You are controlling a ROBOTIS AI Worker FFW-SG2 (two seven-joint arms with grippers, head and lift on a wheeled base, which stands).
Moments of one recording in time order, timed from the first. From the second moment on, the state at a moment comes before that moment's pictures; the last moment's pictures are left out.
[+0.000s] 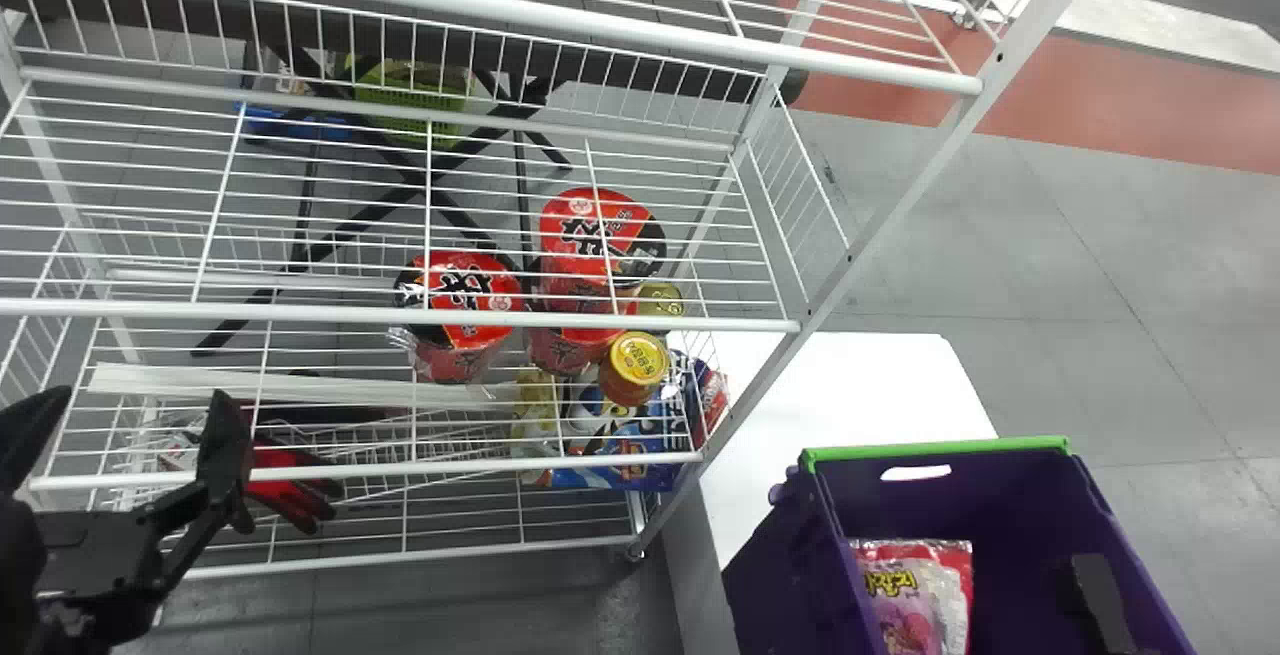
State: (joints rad) left arm 0.57 0.19 -0.25 -2.00 0.05 0.03 0.24; right arm 0.36 -0.24 -0.73 -1.46 0.49 0.71 1.11
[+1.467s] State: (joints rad) left arm 0.58 0.20 -0.25 -2.04 0.04 0.05 0.26; right arm 0.40 -0.15 -0.81 -1.72 0.48 0.78 1.22
